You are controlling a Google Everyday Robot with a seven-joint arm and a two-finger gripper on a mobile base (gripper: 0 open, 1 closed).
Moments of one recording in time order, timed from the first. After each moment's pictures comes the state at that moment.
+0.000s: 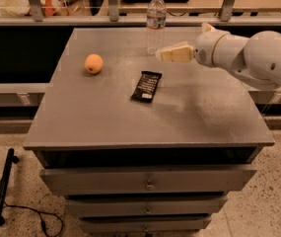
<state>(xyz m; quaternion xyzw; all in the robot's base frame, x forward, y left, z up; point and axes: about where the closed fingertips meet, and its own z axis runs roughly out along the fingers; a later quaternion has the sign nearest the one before) 0.719 -0.146 0.928 -0.28 0.72 0.14 0.62</state>
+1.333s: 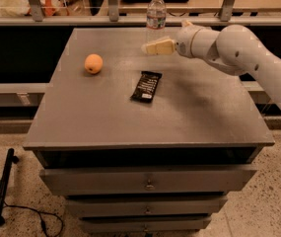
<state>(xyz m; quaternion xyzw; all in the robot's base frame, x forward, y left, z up) 0.798 -0.108 0.905 -0.29 0.71 0.17 0.62</state>
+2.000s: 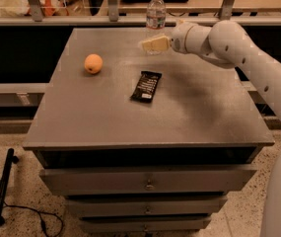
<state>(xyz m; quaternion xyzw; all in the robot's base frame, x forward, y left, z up) 0.830 -0.093 0.897 -0.30 0.71 0.18 0.61</state>
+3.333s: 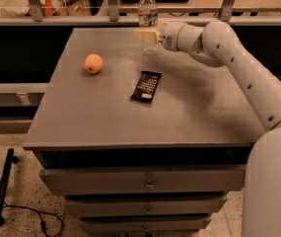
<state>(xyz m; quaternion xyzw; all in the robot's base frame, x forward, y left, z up) 0.846 -0.055 0.902 -0.30 0.68 0.27 0.61</state>
